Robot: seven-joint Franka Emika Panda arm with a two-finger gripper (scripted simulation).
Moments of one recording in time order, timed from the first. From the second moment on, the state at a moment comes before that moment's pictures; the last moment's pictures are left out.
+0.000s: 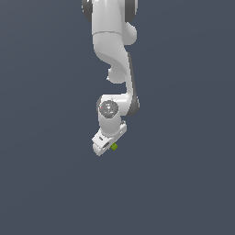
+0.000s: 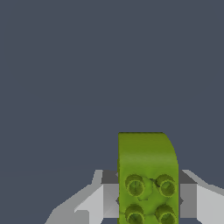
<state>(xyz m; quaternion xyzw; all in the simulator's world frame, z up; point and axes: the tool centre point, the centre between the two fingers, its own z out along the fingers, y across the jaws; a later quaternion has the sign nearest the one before) 0.016 -0.031 0.013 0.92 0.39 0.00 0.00</state>
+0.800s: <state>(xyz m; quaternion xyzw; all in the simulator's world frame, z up) -0.001 -0.038 0.036 0.92 0.39 0.00 0.00</state>
